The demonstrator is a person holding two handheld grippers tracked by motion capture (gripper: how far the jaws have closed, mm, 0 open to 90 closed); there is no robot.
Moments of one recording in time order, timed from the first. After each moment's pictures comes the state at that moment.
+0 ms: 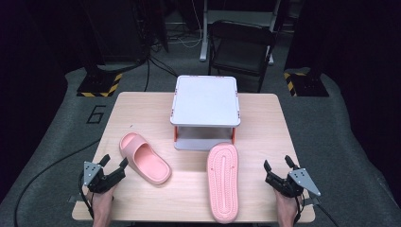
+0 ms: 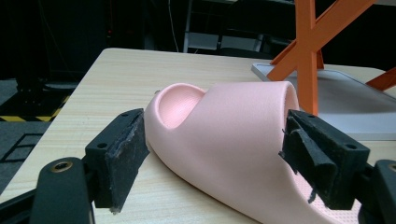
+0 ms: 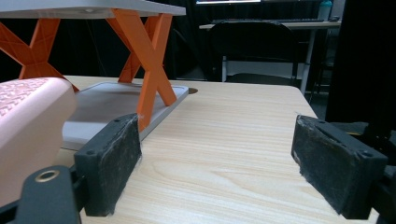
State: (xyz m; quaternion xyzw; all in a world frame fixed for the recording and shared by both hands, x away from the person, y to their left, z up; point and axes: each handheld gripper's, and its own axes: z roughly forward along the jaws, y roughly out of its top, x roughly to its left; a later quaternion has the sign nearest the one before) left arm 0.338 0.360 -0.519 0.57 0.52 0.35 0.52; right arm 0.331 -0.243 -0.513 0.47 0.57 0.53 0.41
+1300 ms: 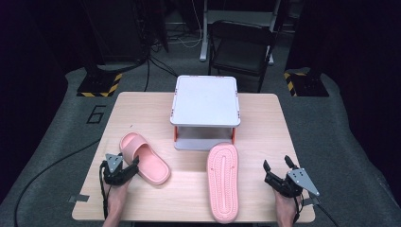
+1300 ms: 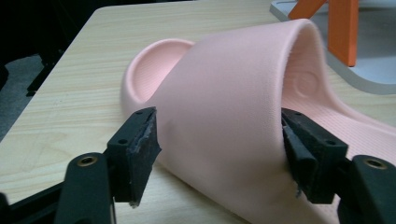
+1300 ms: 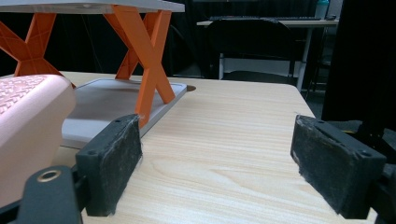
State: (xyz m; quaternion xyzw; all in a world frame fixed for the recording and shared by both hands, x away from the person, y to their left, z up) left arm 0.368 0.322 -0.524 0.64 0.55 0.36 0.40; right arm 0.330 -0.240 -0.511 0.47 0.58 0.52 0.41
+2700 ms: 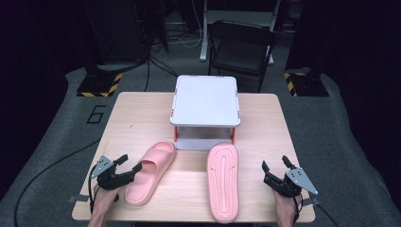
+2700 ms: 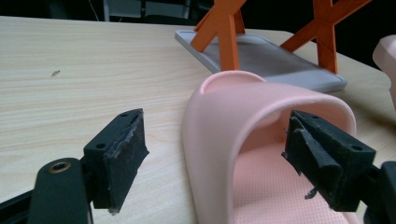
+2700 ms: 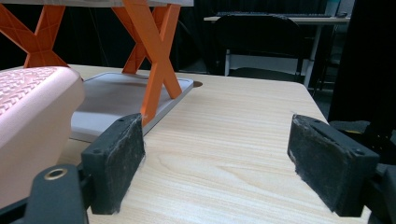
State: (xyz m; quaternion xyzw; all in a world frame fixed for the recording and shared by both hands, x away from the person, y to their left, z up) left arm 0.355 0.346 -0.520 0.66 0.45 0.23 0.55; right arm 0.330 -0.237 -0.511 0.46 0.59 0.52 0.40
